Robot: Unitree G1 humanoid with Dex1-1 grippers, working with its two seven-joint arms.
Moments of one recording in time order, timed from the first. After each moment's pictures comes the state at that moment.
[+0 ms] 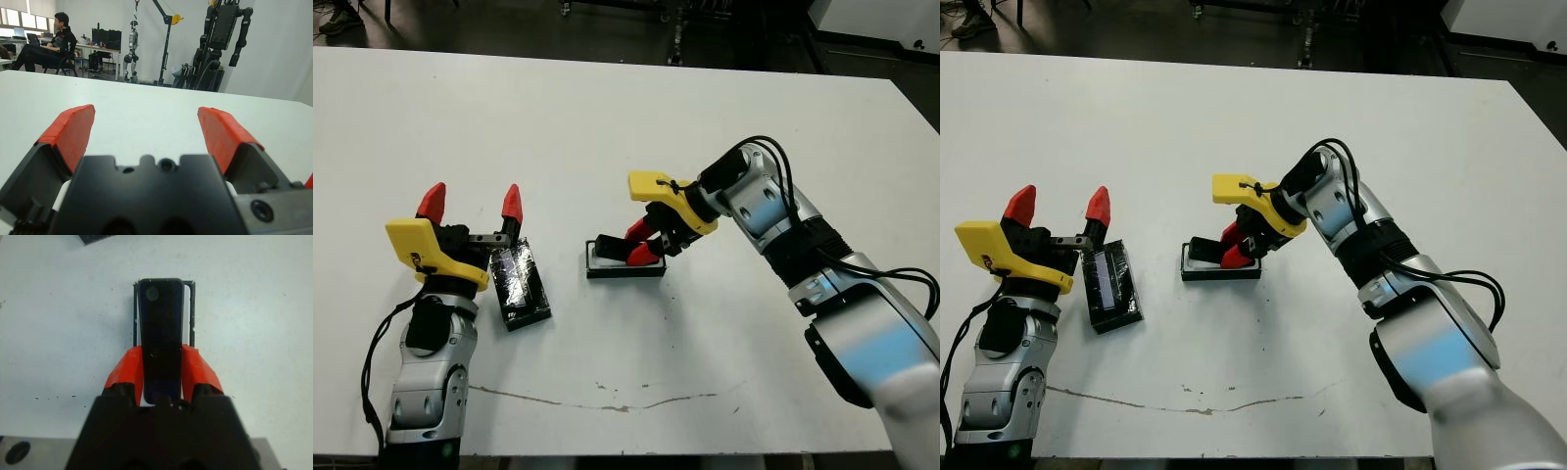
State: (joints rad) left arm -0.05 0.14 0.15 -0.19 -0.23 0.01 -0.11; right arm -1.02 -0.32 0.54 0.65 -0.16 0.33 1.41
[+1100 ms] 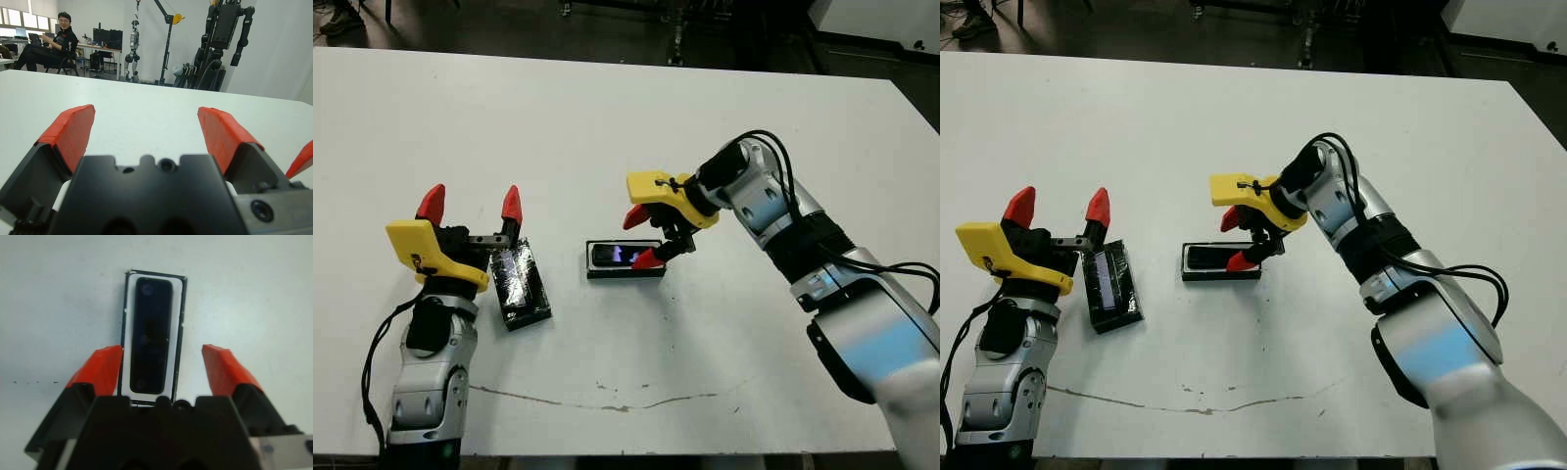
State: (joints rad) left arm -0.04 0.13 0.15 -0.19 -0.23 0.01 -0.11; right arm -1.04 -0.33 0.55 0.68 -0.21 0.18 1.41
